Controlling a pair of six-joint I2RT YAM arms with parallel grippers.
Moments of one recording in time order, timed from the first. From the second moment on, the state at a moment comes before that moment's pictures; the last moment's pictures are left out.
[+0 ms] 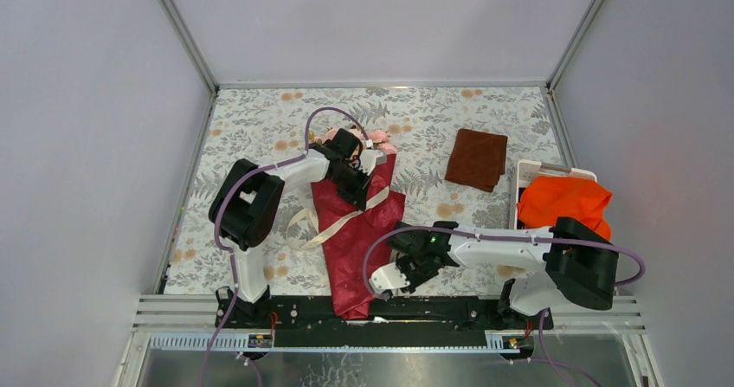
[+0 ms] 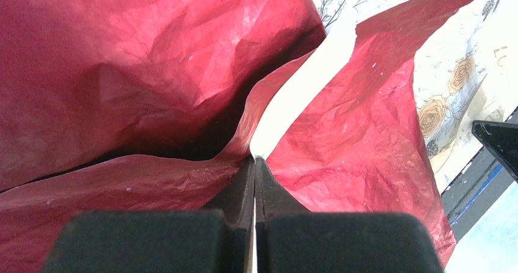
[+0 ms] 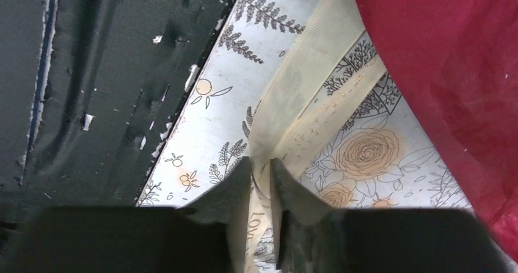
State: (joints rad) left arm -0.50 1.91 1.22 -0.52 0.53 0.13; right arm 1.15 1.43 0.74 -0.67 -0.20 -0.96
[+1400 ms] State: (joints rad) left arm -0.50 1.91 1.23 -0.53 0.53 0.15; right arm 1.16 1.19 0.74 0.32 0.13 0.07
